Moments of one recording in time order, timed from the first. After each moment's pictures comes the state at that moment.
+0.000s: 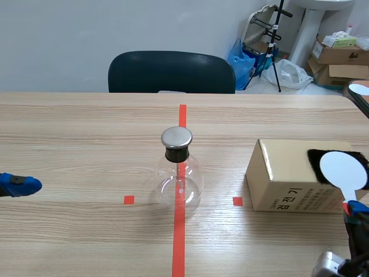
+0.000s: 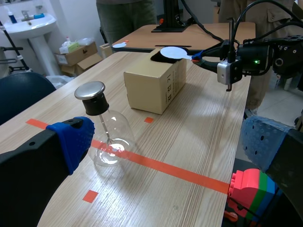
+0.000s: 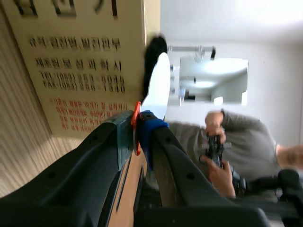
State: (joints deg) left arm 50.8 -34.5 -12.7 104.0 17.7 -45.1 -61.2; right arm -30.7 4.9 23.4 72.1 -72.9 -38.6 39.1
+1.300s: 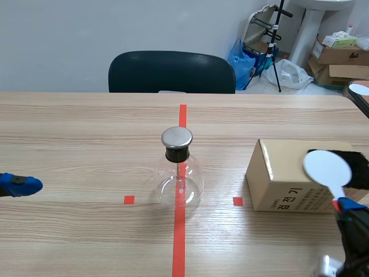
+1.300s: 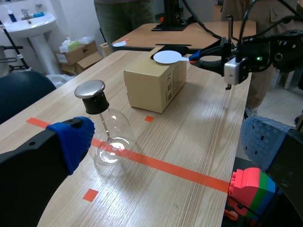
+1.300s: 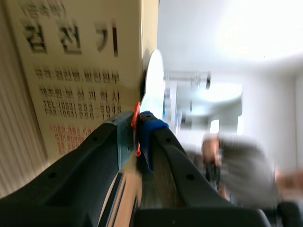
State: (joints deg) left arm 50.7 -34.4 -12.7 104.0 17.7 -45.1 -61.0; right arm -30.4 5.7 23.0 72.0 -72.0 -38.7 37.2
